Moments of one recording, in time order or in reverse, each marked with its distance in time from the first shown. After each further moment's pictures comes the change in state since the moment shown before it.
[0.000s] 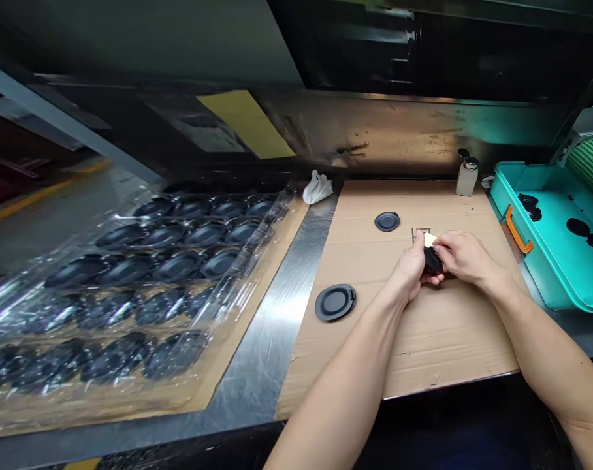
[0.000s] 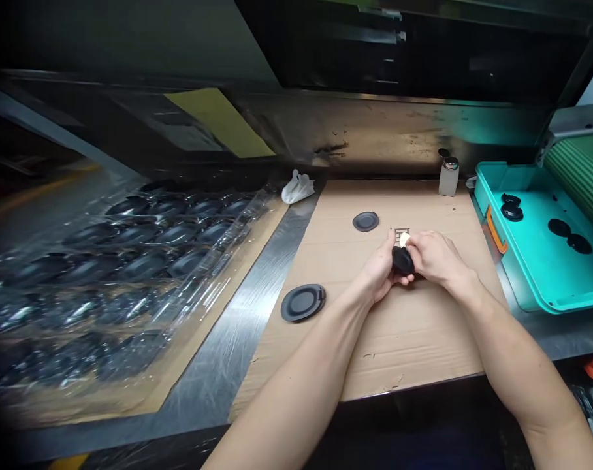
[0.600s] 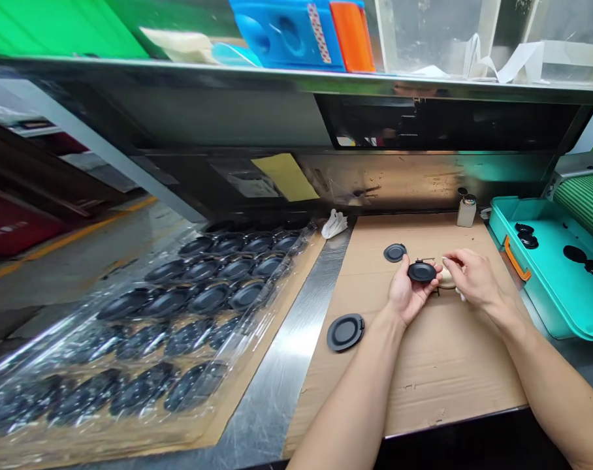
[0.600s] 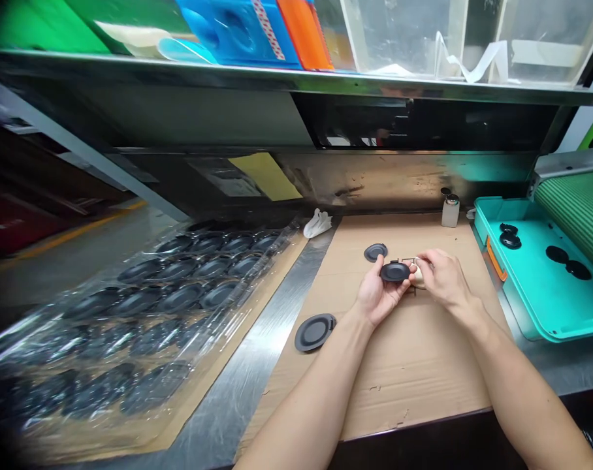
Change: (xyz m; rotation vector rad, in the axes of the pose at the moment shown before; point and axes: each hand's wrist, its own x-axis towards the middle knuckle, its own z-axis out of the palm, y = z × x) left_hand 0.000 0.020 -0.015 -0.546 -0.081 0.005; right_hand -0.001 -0.004 -0.011 0.234 0.364 0.079
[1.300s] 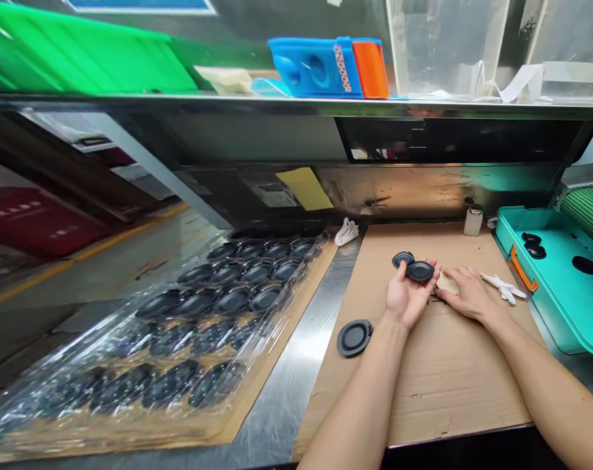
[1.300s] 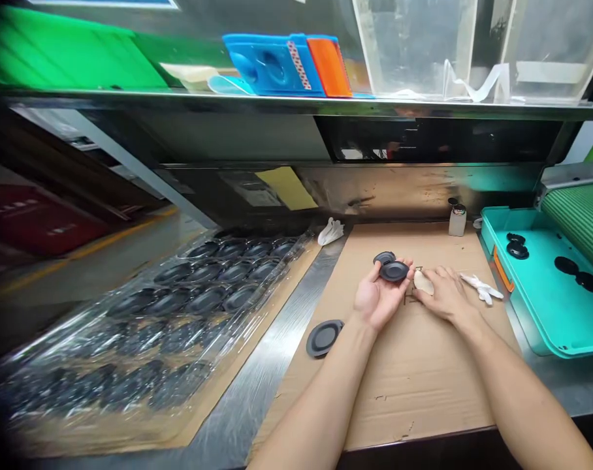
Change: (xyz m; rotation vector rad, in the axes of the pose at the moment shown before) left_hand -0.004 0.011 0.000 -0.266 -0.037 0.136; right_hand -0.009 0.034 0.034 -0.295 -0.244 -0.006
